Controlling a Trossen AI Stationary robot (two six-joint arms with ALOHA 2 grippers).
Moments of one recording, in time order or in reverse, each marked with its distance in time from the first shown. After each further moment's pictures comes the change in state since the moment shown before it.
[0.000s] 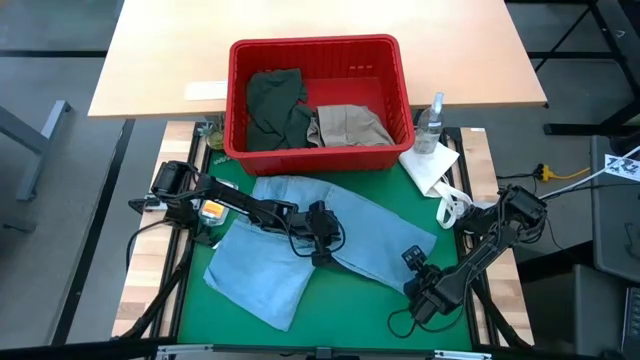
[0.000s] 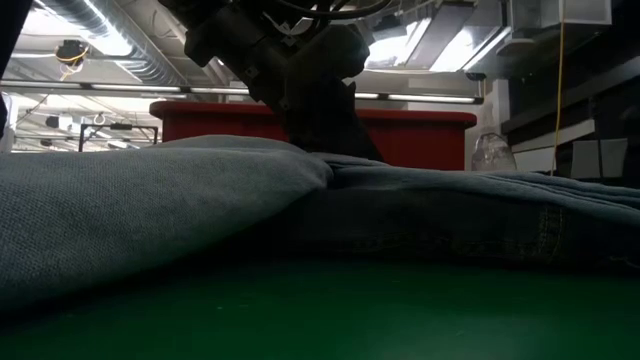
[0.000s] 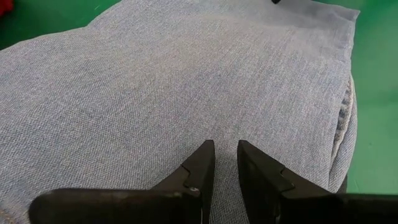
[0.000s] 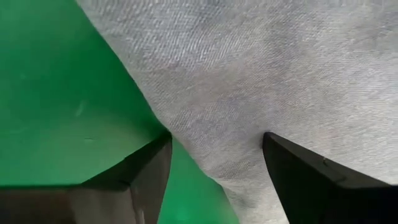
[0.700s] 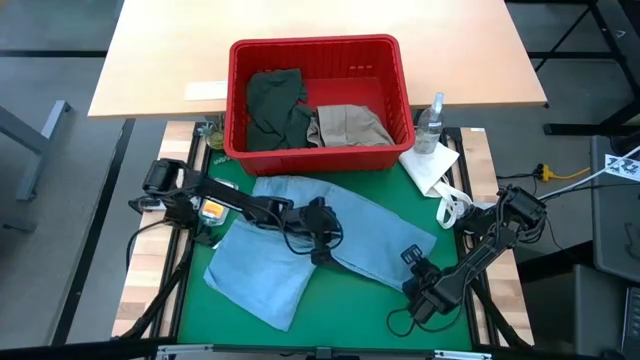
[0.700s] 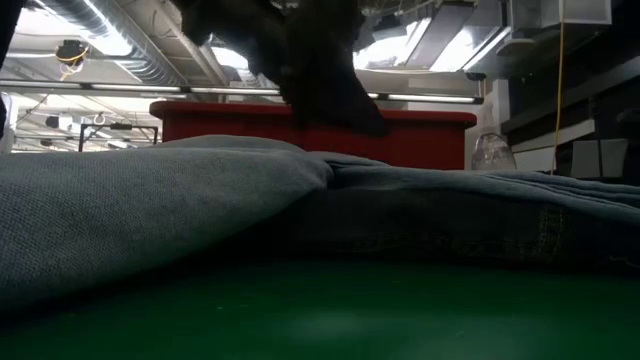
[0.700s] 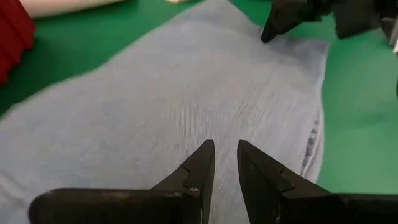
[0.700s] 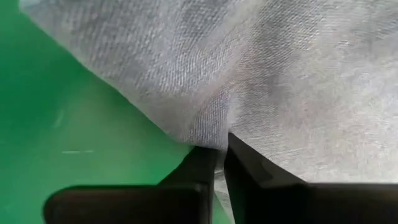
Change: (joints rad) left arm 0.000 -0.073 0.000 0.009 0.000 0.011; right arm -0.001 0.003 -0.008 0.012 0.025 0.001
